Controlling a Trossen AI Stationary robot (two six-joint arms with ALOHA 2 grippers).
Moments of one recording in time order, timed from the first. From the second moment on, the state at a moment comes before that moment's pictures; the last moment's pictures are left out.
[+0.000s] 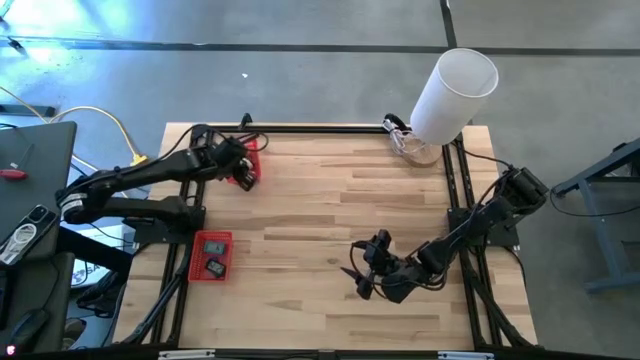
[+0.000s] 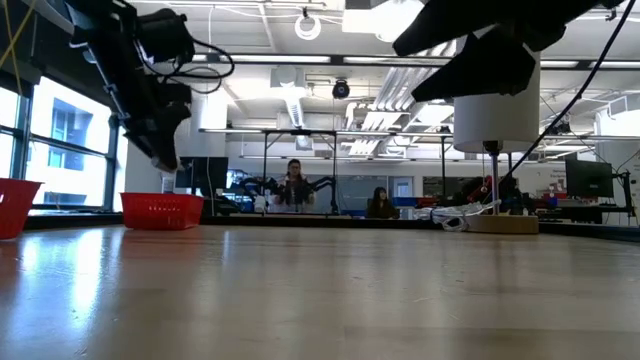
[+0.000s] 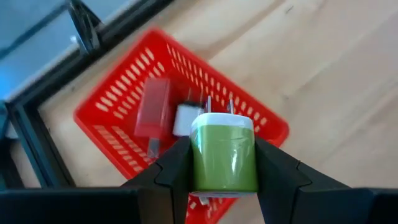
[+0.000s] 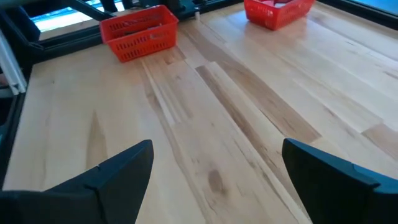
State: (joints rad) left arm 0.52 0.98 0.67 -0.64 -0.35 -0.27; right arm 0.62 1.61 0.91 -0.01 0.81 0.75
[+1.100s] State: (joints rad) left arm 0.61 1.19 0.62 -0.48 -0.28 -0.21; right arm 0.62 1.61 0.90 -0.01 0.78 0.75
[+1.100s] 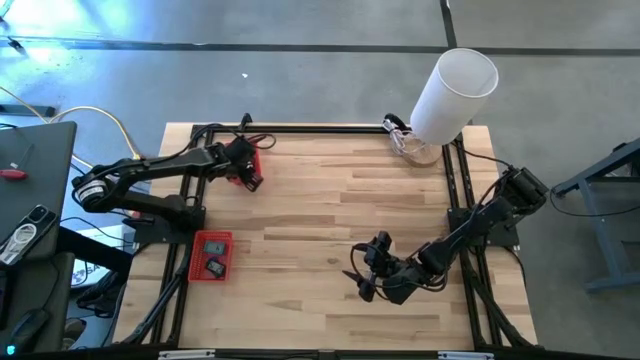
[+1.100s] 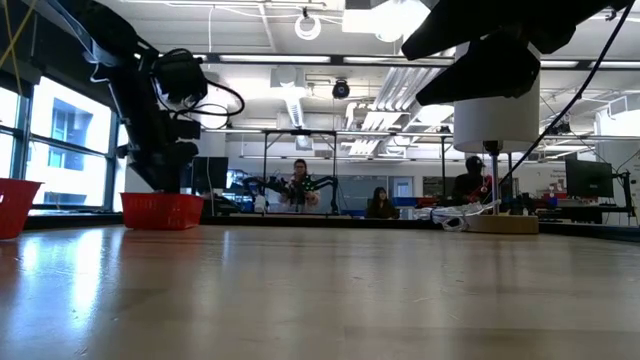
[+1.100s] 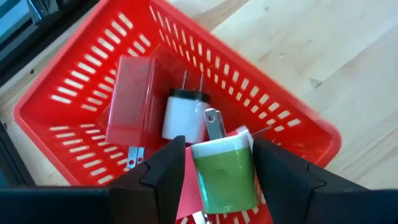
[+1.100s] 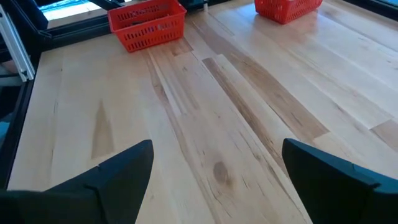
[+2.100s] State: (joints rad) left arm 0.44 1.19 0.93 -0.77 -0.09 -0.20; right arm 0.59 1.61 0.90 0.03 0.78 0.70
